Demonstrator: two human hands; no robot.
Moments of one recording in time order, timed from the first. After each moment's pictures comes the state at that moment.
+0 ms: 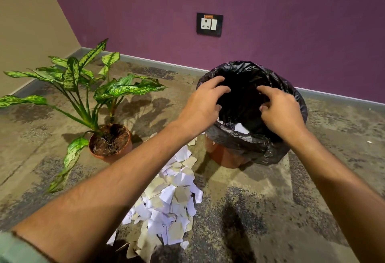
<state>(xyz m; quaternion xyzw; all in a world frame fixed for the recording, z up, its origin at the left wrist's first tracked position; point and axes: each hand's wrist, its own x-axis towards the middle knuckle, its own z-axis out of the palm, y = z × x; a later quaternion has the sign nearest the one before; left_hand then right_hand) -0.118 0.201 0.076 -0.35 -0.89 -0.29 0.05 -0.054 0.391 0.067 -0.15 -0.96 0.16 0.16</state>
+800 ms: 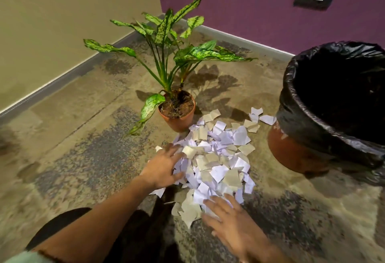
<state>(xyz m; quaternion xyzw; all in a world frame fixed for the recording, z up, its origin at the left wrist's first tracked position) -0.031 -0.054 -0.135 -0.18 -0.97 -0.07 -0.15 0.078 0.208 -0.169 0.38 -0.91 0.03 -0.16</state>
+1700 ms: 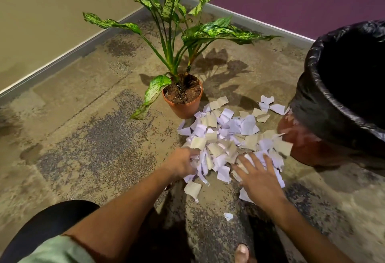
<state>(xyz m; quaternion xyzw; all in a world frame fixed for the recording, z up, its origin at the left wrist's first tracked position) -0.034 -0.013 -0.167 0.03 -0.91 -0.28 -0.30 0.004 0.244 -0.188 0.25 -0.96 -0.02 -0.10</state>
